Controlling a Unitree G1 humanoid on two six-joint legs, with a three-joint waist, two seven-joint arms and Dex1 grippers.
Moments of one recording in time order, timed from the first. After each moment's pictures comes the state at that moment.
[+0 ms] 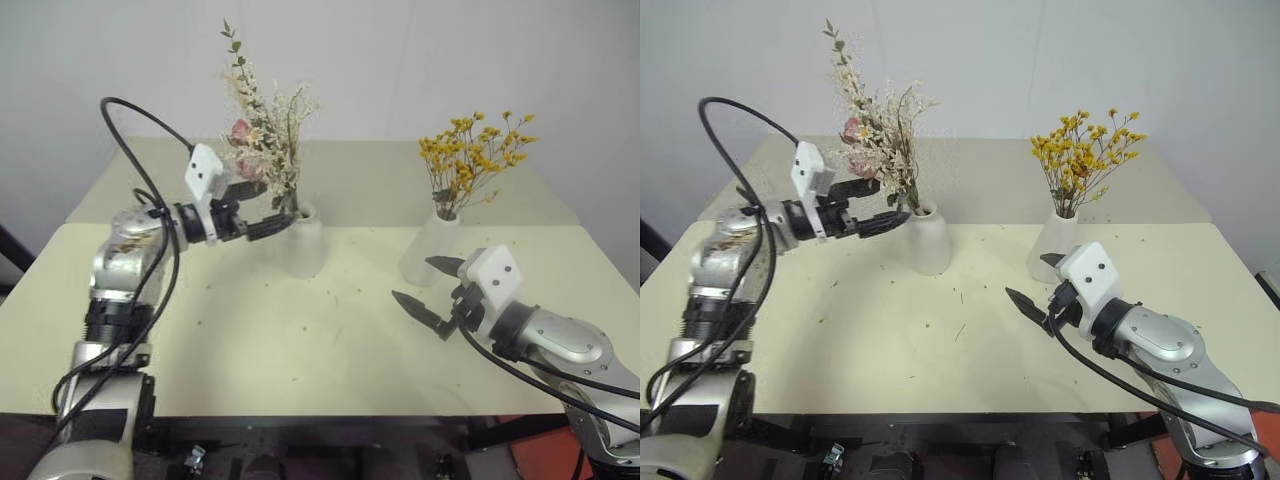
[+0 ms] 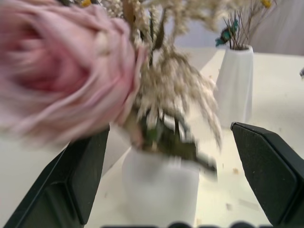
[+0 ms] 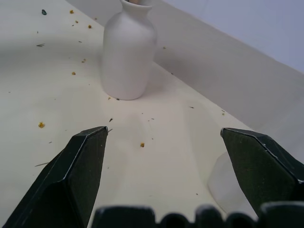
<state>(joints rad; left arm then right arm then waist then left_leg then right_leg) -0.82 0.63 0.08 0.21 -0.39 0.45 -1.03 -0.16 -0.69 -0.11 -0.66 0.41 0.65 0.52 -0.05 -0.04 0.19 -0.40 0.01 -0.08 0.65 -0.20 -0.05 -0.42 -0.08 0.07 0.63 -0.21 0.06</state>
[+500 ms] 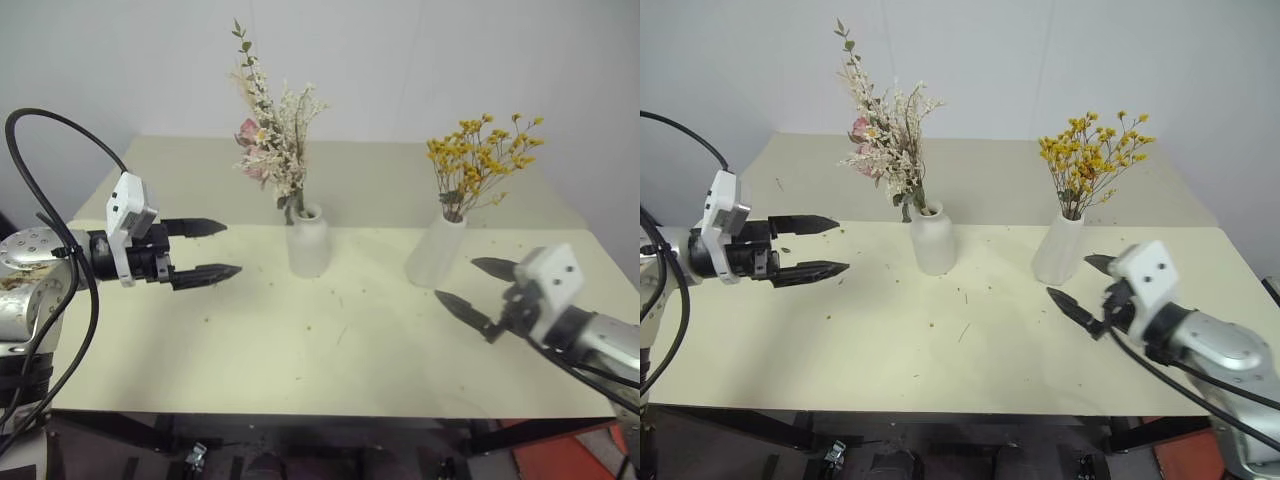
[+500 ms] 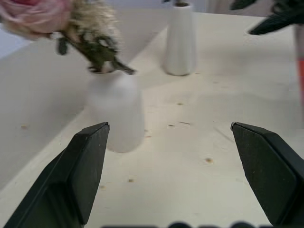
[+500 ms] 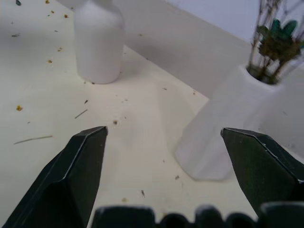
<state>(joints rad) -0.51 0.94 0.23 -0.11 -0.60 0.59 -1.26 -0.02 -0.79 -0.43 -0.62 0.54 0.66 0.68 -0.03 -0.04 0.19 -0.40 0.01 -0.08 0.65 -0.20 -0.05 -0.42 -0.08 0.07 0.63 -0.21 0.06</state>
